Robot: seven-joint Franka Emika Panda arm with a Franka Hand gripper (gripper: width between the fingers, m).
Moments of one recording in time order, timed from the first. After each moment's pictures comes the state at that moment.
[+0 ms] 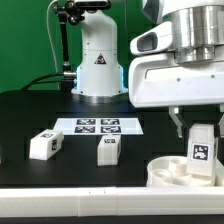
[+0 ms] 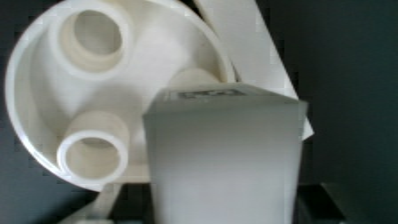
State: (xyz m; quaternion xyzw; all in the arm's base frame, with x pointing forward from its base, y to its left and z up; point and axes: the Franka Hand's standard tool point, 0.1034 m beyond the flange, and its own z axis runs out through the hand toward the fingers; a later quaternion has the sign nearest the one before) arm 0.639 0.104 0.089 -0.95 0.30 -0.10 0.07
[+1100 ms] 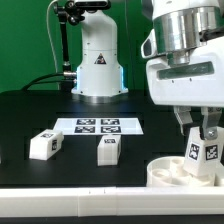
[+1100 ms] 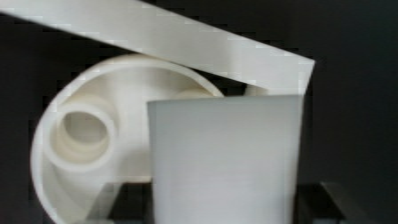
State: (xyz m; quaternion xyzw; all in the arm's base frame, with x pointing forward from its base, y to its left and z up) arm 0.637 0.100 0.088 -0.77 0.63 -0.04 0.12
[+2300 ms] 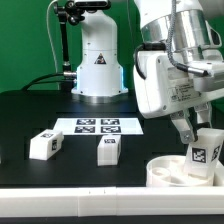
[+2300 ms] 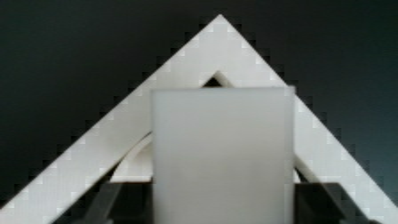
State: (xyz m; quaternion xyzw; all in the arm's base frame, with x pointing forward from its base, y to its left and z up) arm 0.634 0.098 0.085 -0.39 0.90 0.03 0.18
